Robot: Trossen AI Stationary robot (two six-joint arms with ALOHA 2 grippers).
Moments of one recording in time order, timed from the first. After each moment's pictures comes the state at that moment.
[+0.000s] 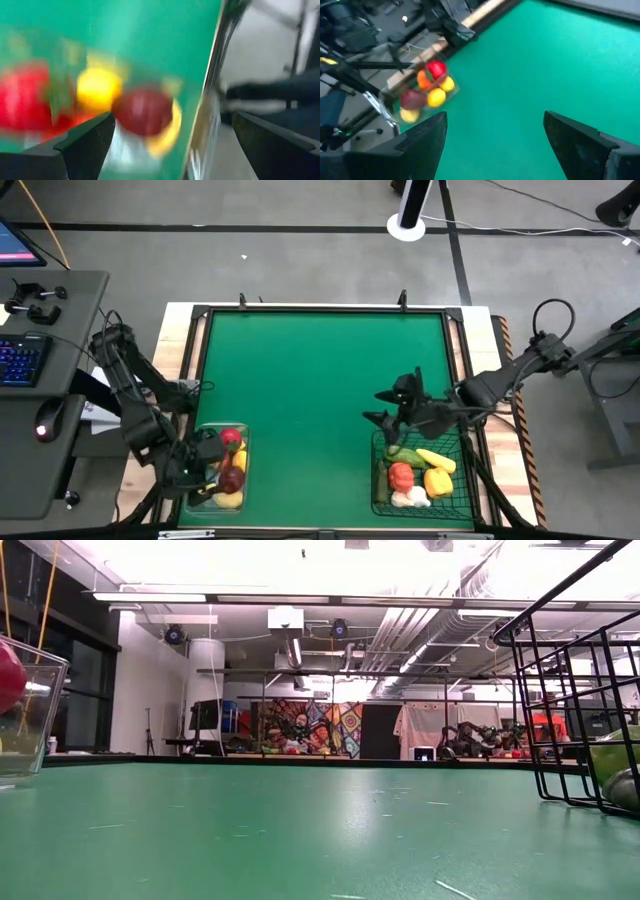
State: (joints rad) left arm -0.99 1.27 1.13 -0.96 -0.26 -1.28; right arm 0.52 1.28 1.26 -0.69 0.66 0.99
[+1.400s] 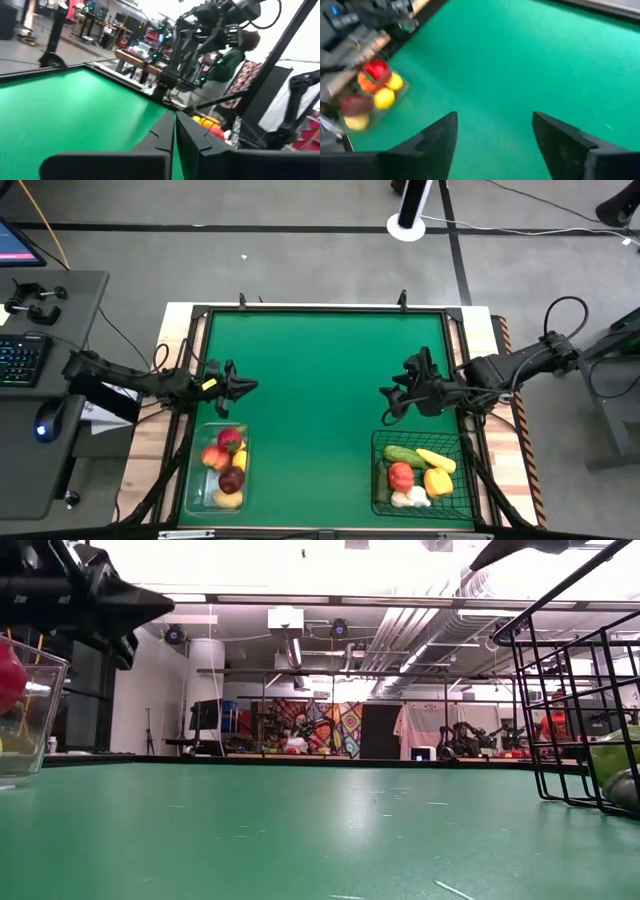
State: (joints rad) left arm -0.19 0.37 0.01 0.45 -0.32 -0.41; right arm 0.40 1.19 1.26 -0.99 0.60 1.13
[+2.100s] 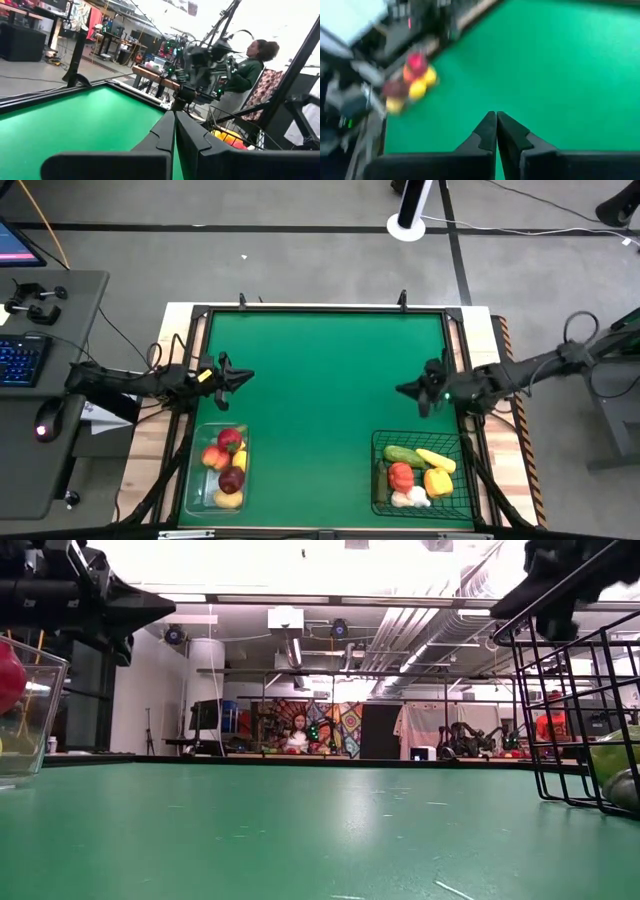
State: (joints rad) left arm -0.10 0.23 0.01 0.35 -0.32 -0.34; right arm 0.32 0.62 0.52 -0.36 0.44 0.79
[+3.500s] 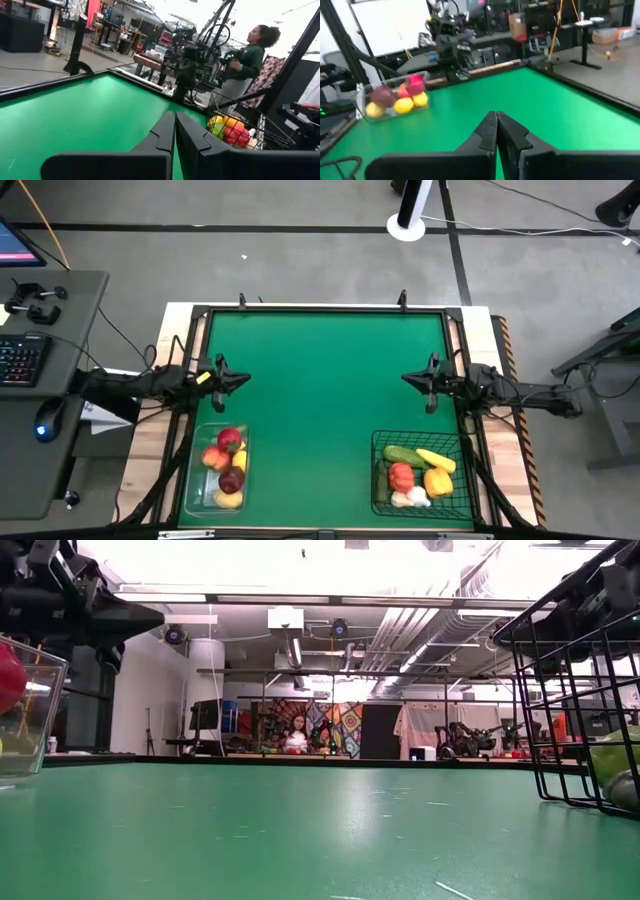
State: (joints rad) left arm -0.10 0.00 0.01 0.05 -0.31 -0.34; right arm -0.07 0.03 0.03 -0.02 0.11 0.18
